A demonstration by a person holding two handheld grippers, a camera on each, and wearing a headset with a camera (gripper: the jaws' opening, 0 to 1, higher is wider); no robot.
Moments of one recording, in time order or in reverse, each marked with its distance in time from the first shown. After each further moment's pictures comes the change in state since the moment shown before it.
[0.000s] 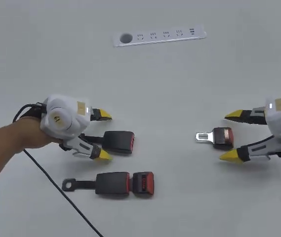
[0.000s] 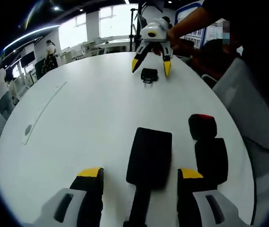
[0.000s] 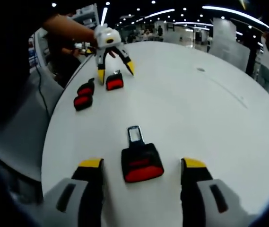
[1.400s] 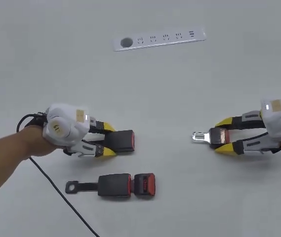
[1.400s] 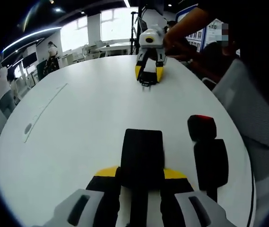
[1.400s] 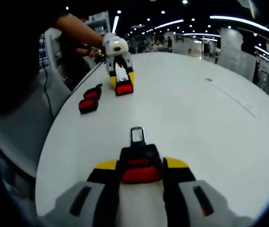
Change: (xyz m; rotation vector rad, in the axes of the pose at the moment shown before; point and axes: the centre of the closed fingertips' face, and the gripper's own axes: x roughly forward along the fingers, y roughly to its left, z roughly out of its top) left arm 0.005 0.002 0.006 -0.050 -0.079 0.037; right arm 0.015 0.001 0.009 -0.047 -0.133 0.066
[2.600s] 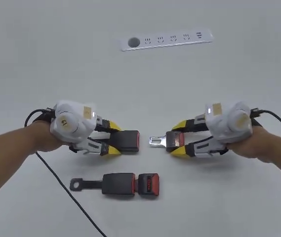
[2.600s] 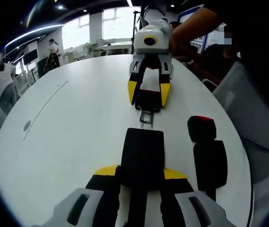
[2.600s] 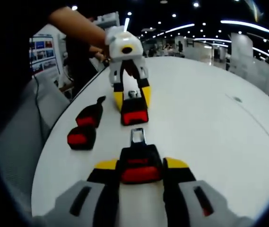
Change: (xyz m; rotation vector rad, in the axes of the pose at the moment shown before) left arm -0.004 0.000 -0.002 -0.022 0.002 -0.009; right arm 0.096 0.032 0.072 -0.063 -0.042 0.079
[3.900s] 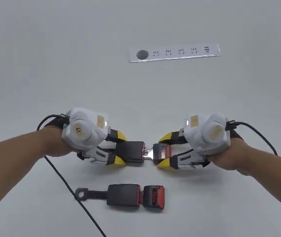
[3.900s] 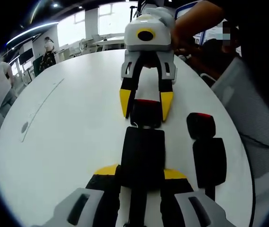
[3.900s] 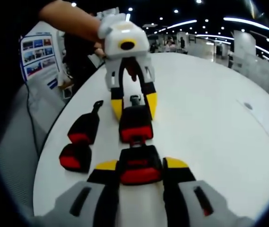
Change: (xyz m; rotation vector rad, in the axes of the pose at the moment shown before) left arm 0.001 0.002 -0.006 0.022 0.058 -0.021; right arm 0.032 -0.003 0.020 -0.001 0.052 0.020
